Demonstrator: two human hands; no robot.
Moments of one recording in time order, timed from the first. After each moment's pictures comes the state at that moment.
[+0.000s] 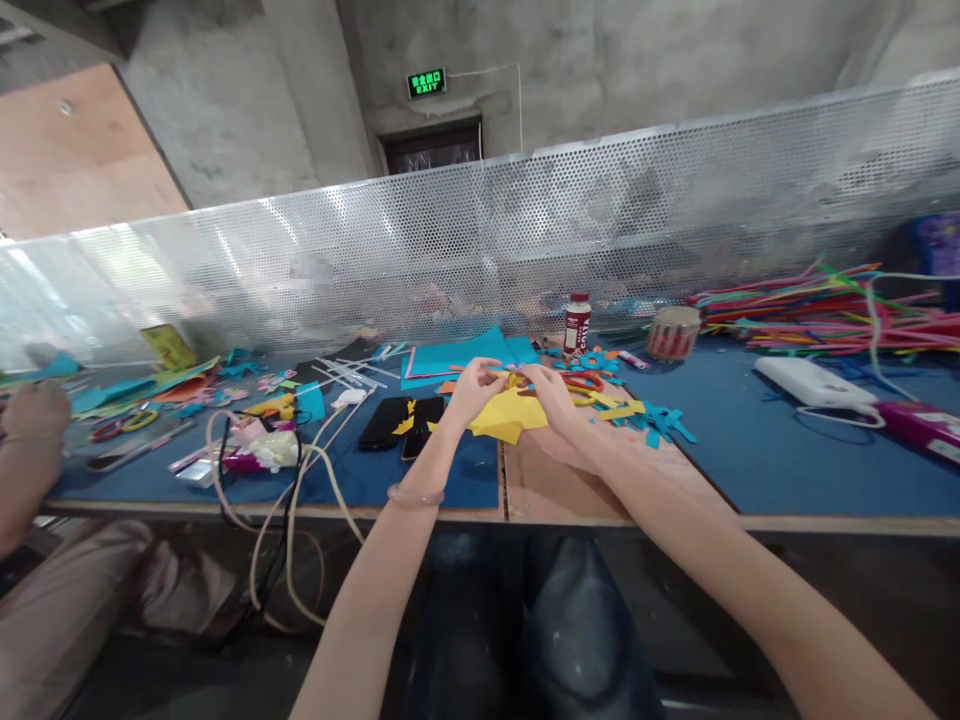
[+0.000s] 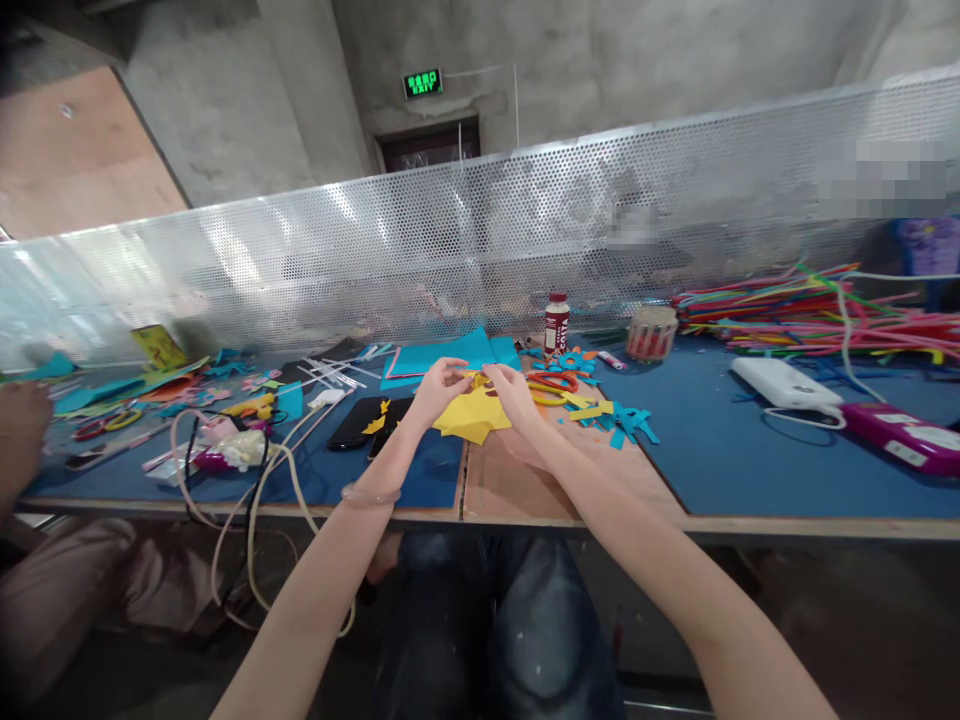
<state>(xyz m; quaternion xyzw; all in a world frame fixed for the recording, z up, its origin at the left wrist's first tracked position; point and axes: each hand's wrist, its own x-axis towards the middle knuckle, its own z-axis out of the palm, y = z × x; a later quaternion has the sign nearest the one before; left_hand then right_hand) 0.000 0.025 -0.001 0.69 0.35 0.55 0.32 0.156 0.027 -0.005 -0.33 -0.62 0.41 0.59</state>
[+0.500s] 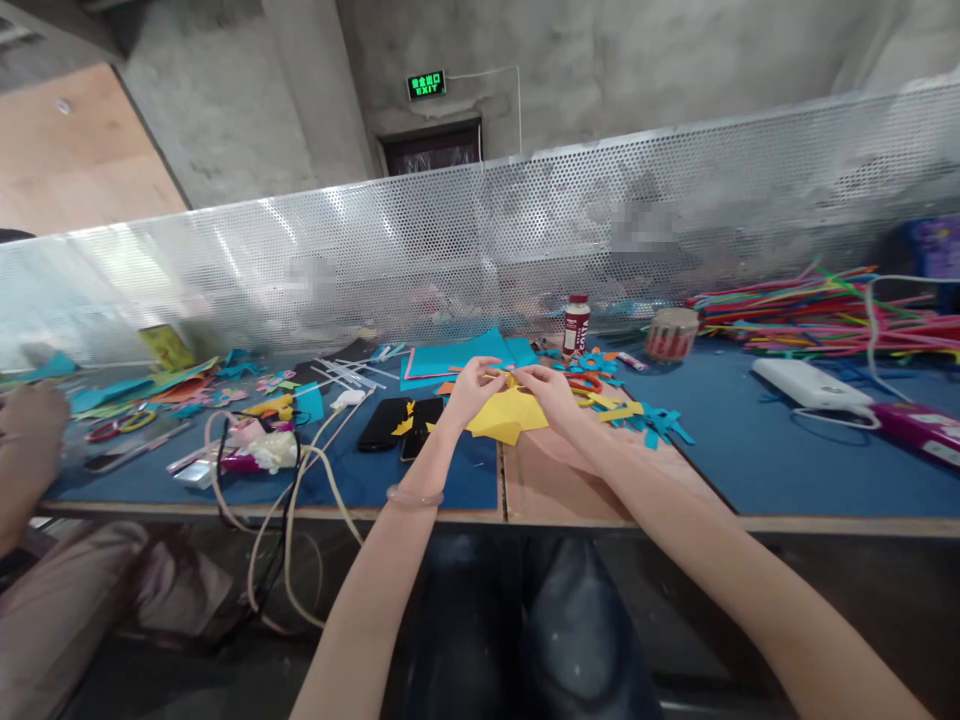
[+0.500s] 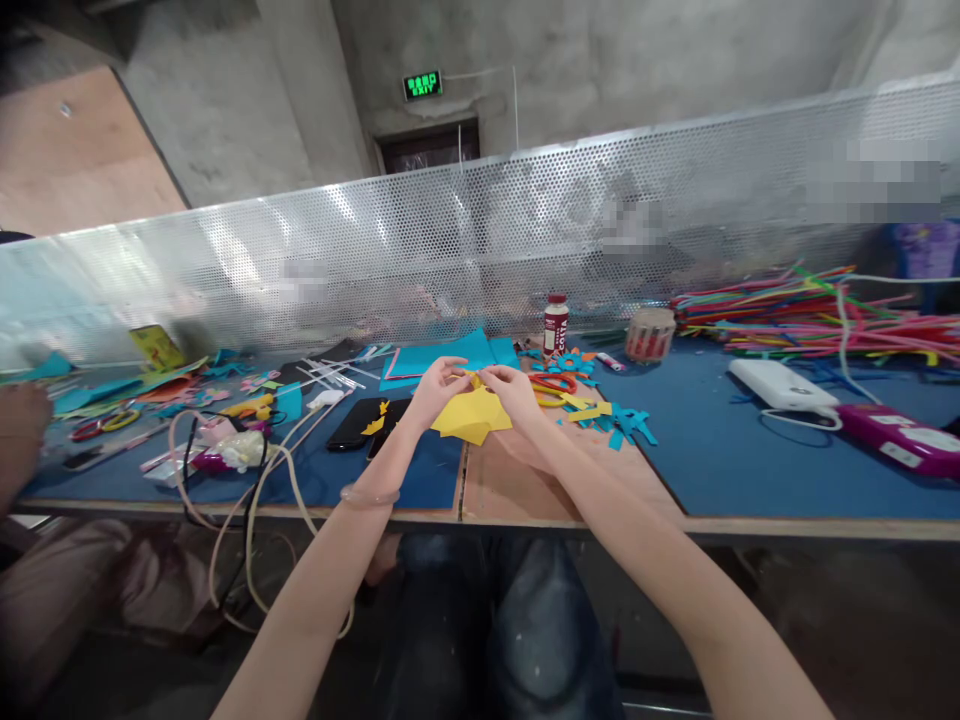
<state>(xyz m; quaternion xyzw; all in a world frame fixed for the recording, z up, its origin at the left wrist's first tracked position) 0.002 0.015 0.007 0.68 0.33 0.56 0.35 0.159 0.029 -0.003 -0.32 -0.61 0.43 0.58</state>
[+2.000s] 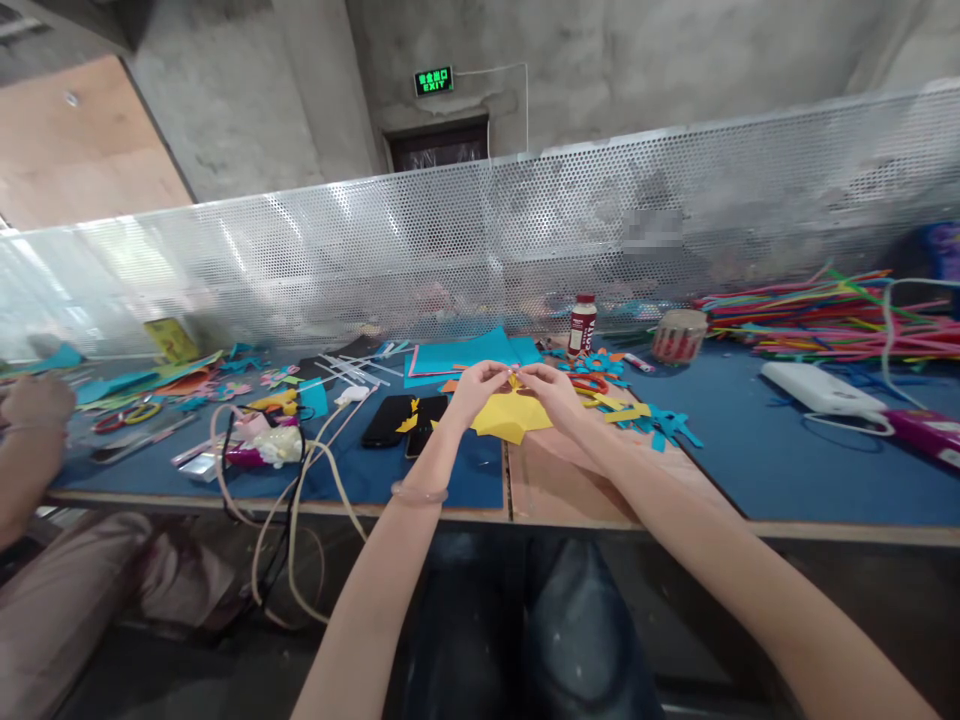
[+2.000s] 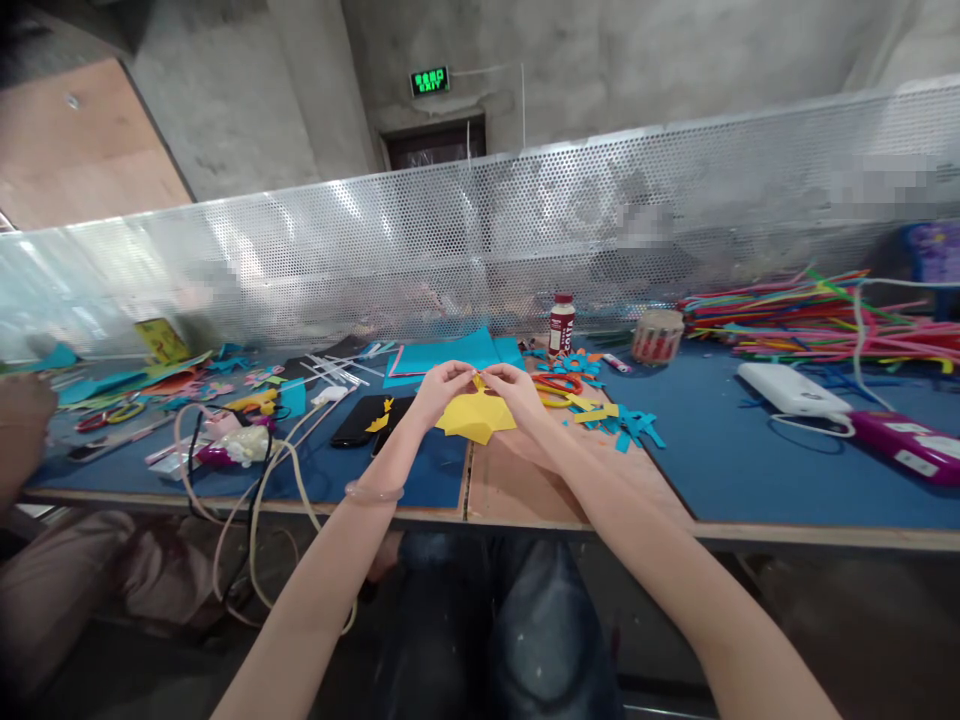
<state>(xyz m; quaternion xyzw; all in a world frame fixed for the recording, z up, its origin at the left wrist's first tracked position) 0.001 0.020 0.006 0.64 0.31 0.56 0.42 0.155 0.035 -0.010 -0.27 -0.62 0.46 0.58</state>
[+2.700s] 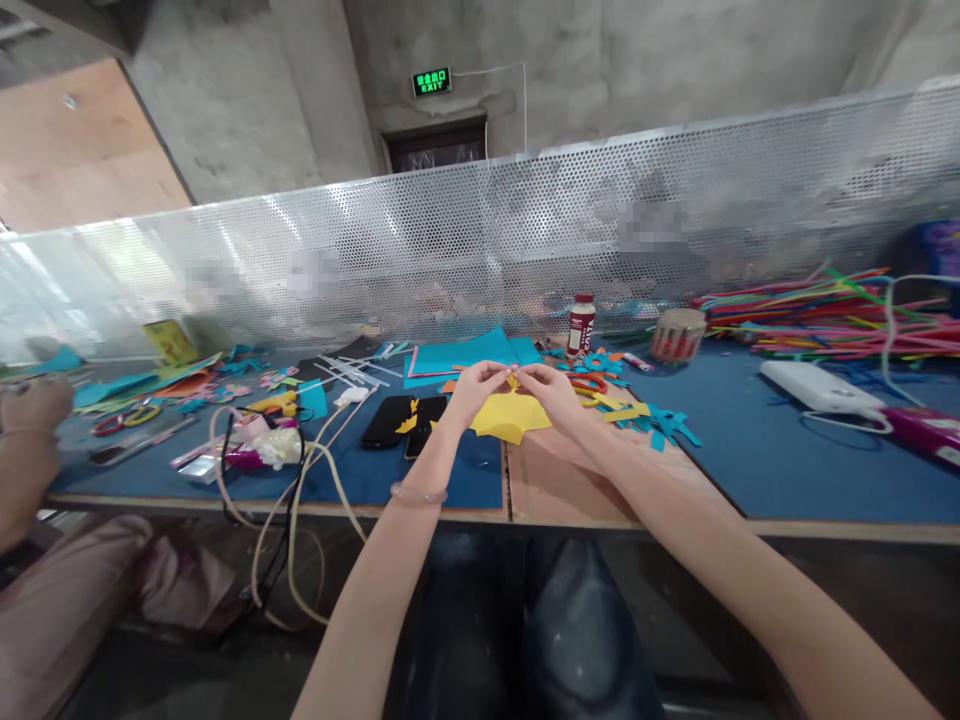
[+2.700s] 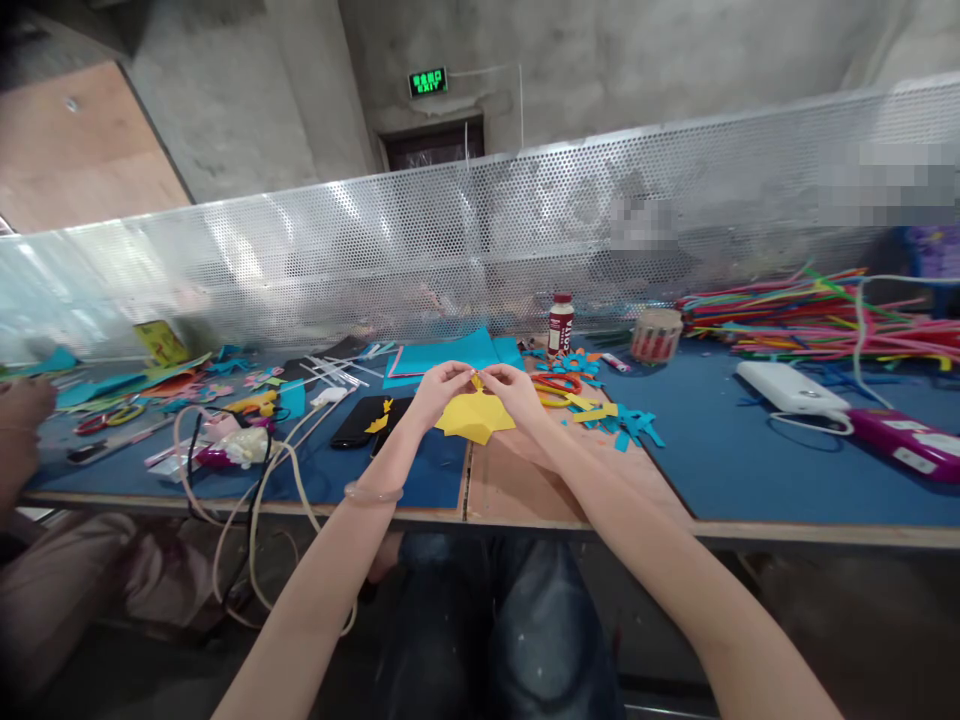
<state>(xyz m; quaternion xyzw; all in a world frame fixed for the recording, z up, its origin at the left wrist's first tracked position) 0.001 0.021 0.005 0.63 0.30 0.57 0.42 0.156 0.035 -0.010 -0.27 -0.64 0.43 0.58</state>
